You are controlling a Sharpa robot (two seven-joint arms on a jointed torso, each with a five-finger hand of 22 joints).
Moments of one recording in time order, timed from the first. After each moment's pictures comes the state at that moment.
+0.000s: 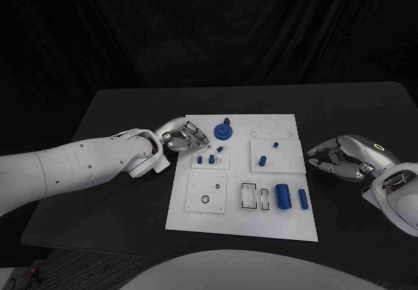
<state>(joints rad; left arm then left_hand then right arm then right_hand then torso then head) 1.15 -0.82 -0.21 1.30 -0.76 -0.28 0.39 1.53 -0.07 0.32 0.09 0.29 1.10 0.11 0.08 0.24 1.11 0.06 0.10 0.20 1.44 -0.02 1.45 1.29 0.03 1.43 0.09 1.38 1.31 1.23 -1.18 -0.25 1.78 -1.47 -0.52 -0.12 1.42 -0.02 0.15 0.25 0.44 0.98 0.07 0.10 0.16 1.44 -0.03 1.13 1.56 1.47 -0.09 1.35 1.14 0.04 1.47 0.02 1.39 1.31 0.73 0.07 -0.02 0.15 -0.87</state>
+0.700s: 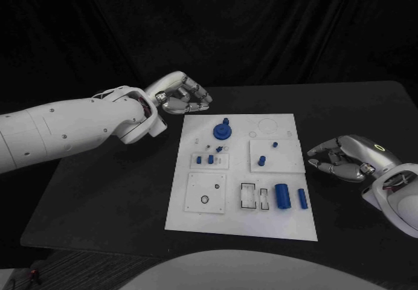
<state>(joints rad) 1.38 -0.88 -0.21 1.42 -0.86 -0.34 0.38 1.50 -0.09 0.26 0.15 0.16 1.02 0.10 0.07 0.21 1.07 0.06 0.18 0.24 1.44 -0.02 1.45 1.29 0.05 1.42 0.09 1.37 1.31 1.23 -1.19 -0.25 1.80 -1.47 -0.52 -0.13 1.42 -0.02 0.15 0.25 0.44 0.98 0.07 0.10 0.16 1.44 -0.03 1.12 1.56 1.47 -0.09 1.35 1.14 0.04 1.47 0.02 1.39 1.31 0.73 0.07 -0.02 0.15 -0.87</state>
